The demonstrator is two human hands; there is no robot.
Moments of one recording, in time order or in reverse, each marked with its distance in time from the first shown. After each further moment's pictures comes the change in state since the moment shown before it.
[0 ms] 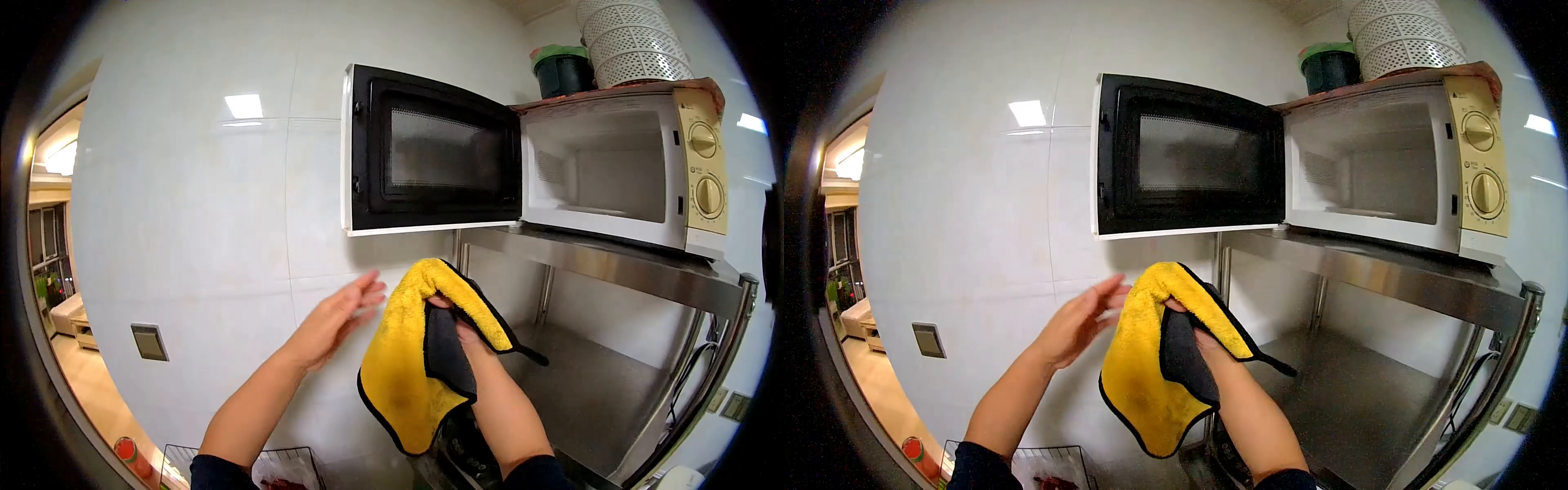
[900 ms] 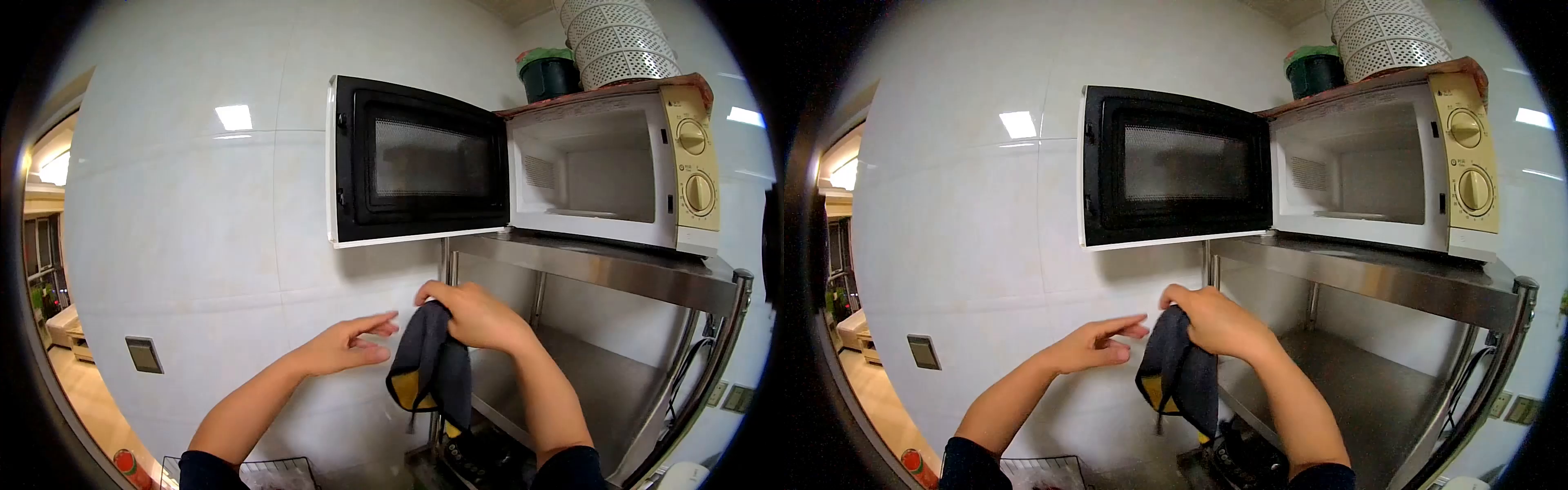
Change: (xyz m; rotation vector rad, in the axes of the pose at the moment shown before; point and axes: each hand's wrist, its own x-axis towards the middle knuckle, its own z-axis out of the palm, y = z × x) left_hand 0.017 -0.029 -0.008 0.510 -0.378 0.022; right_hand -0.025 -0.075 0.057 -1.994 -0.109 0.067
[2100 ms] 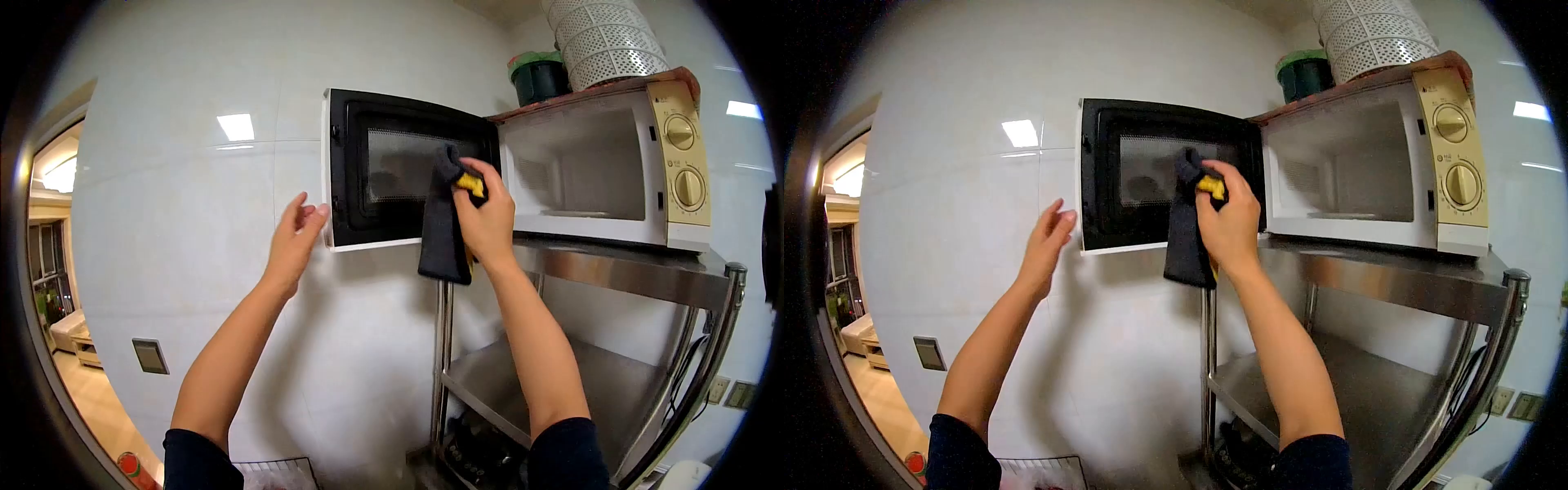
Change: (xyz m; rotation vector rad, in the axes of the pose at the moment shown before) left_hand 0.040 0.064 -0.084 0.008 0.947 0.100; right_hand 0.070 0.032 -0.048 0.210 1.139 -0.194
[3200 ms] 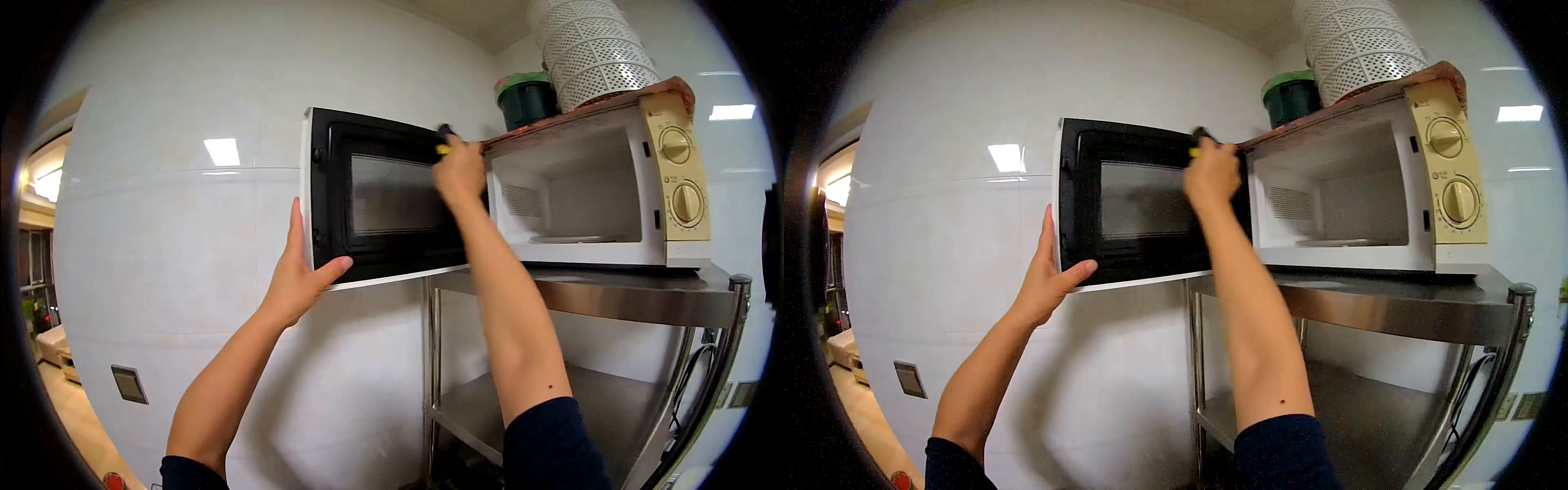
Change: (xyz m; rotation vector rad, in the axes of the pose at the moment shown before) left_hand 0.009 0.001 0.030 0.120 -0.180 0.296; right_hand 0.100 0.068 0.061 -0.654 0.026 0.173
